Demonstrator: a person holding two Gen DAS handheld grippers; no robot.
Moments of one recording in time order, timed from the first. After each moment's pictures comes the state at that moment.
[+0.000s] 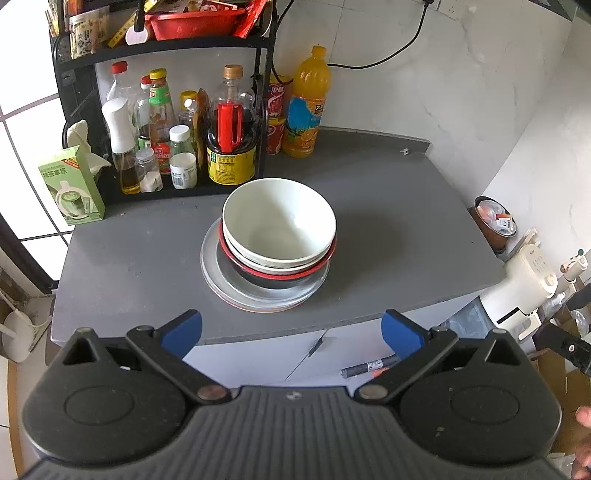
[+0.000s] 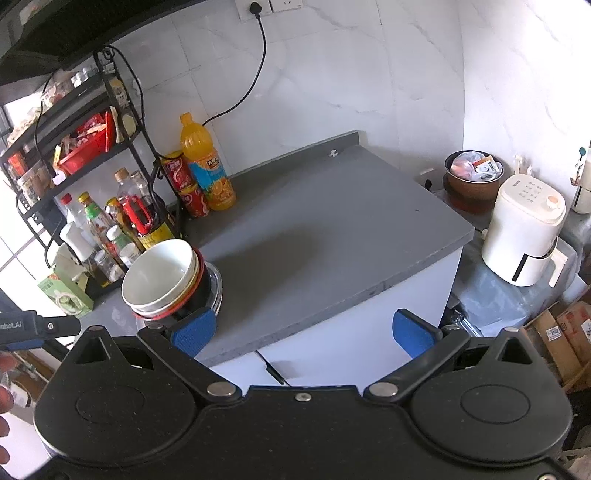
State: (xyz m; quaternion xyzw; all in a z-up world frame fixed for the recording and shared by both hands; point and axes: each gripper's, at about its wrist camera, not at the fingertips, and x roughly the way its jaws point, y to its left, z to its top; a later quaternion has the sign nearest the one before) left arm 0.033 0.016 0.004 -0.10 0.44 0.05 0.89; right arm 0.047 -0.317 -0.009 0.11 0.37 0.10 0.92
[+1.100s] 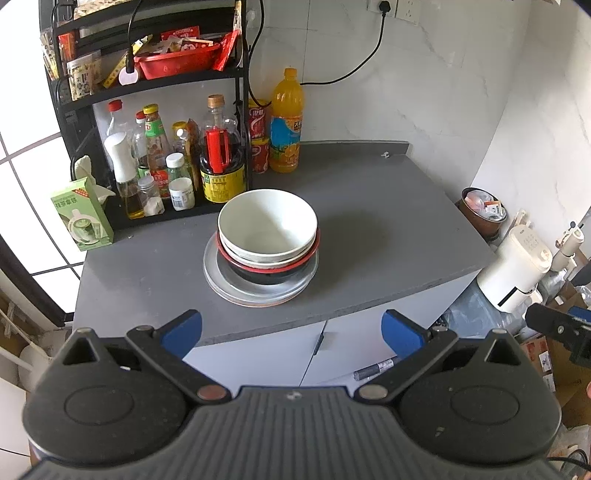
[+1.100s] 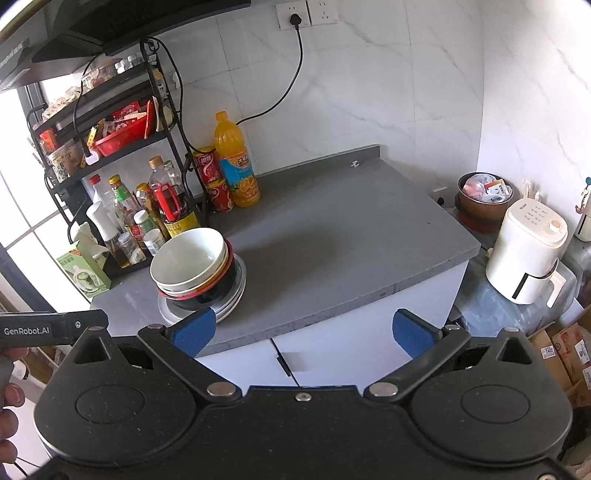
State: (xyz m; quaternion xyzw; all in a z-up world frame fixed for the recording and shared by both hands) left arm -0.020 -0.012 0.022 -0.04 0.41 0.04 0.91; right arm 0.003 -0.298 0.016 0.07 0.35 0.12 0.93
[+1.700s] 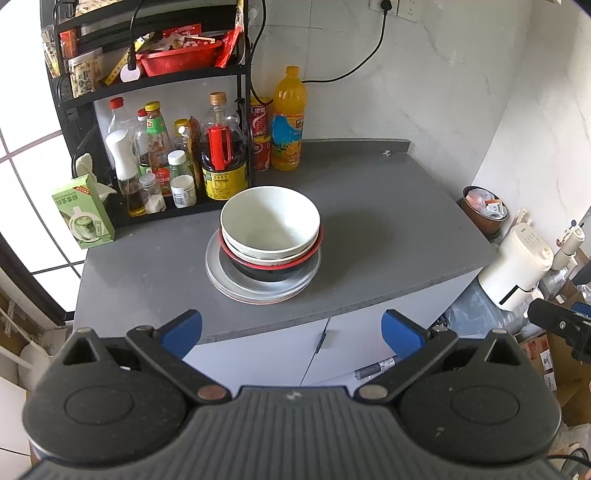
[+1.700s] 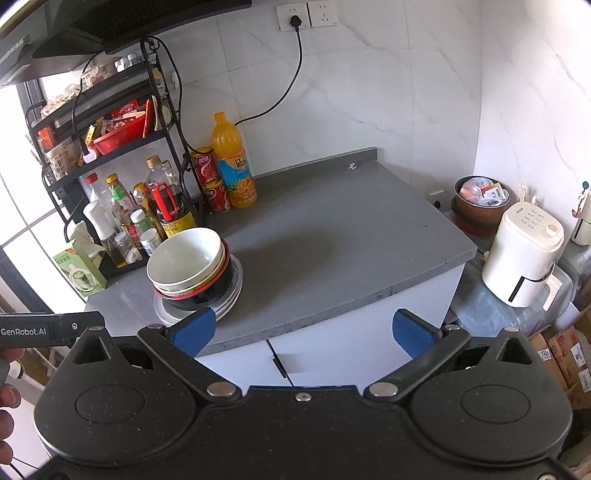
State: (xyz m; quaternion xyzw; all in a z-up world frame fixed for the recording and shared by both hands) left arm -0.021 -0.010 0.020 -0.05 0.41 0.04 0.91; right arm 0.003 -0.297 0.015 0.06 0.35 0.12 0.93
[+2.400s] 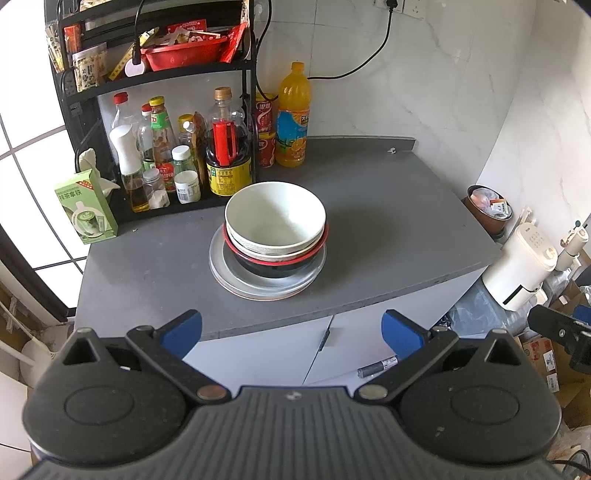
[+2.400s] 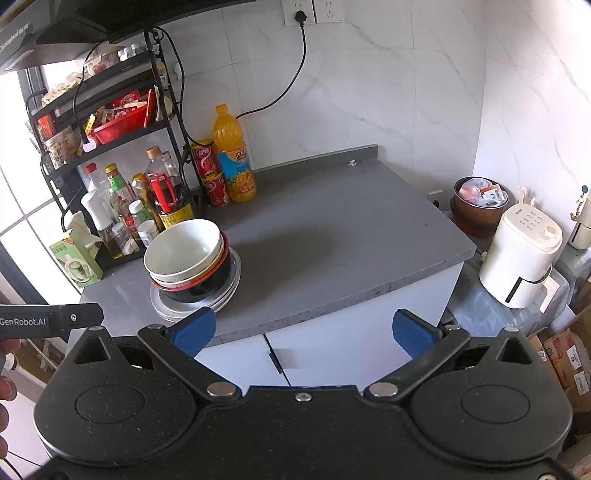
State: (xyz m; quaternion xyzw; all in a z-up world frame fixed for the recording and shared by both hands) left arm -0.020 -0.005 0.015 -0.05 0.41 0.05 0.91; right arm 0.000 -0.292 0.012 0.04 0.35 0.12 0.93
